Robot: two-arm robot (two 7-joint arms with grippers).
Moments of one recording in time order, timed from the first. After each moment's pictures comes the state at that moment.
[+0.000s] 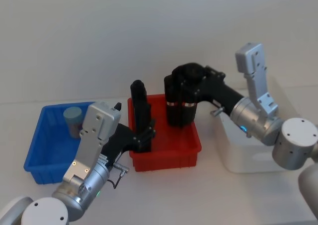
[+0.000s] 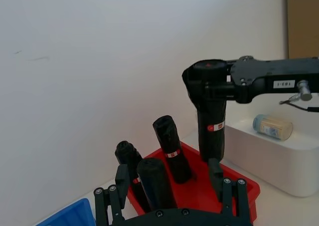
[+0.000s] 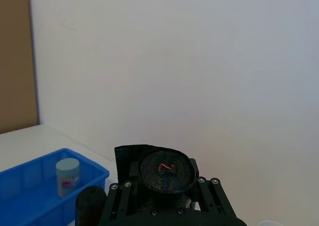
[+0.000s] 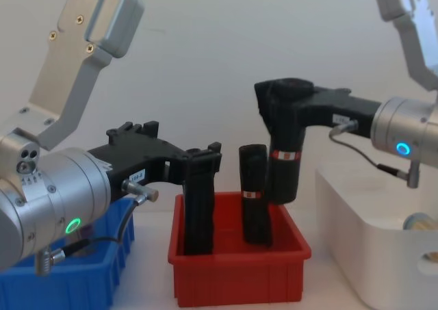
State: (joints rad) left arm -0.24 0.38 0.45 -1.63 -0.20 0.01 -0.01; right arm 0.60 0.10 -0.27 -1.07 0.15 -0.15 0.47
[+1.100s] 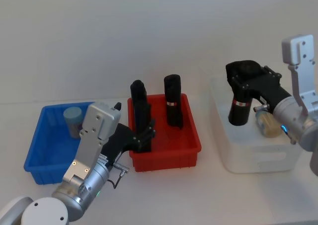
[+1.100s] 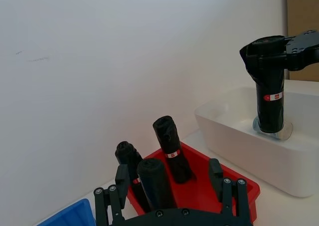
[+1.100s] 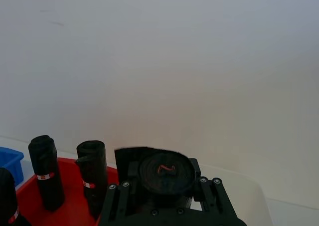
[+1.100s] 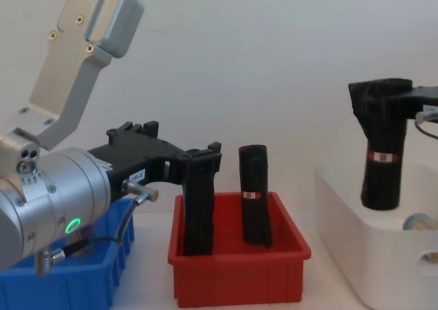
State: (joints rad) left arm -0.24 0.38 0.45 -1.63 -0.20 0.01 -0.01; right arm 0.43 0.21 -0.20 -1.41 0.15 0.17 0.16
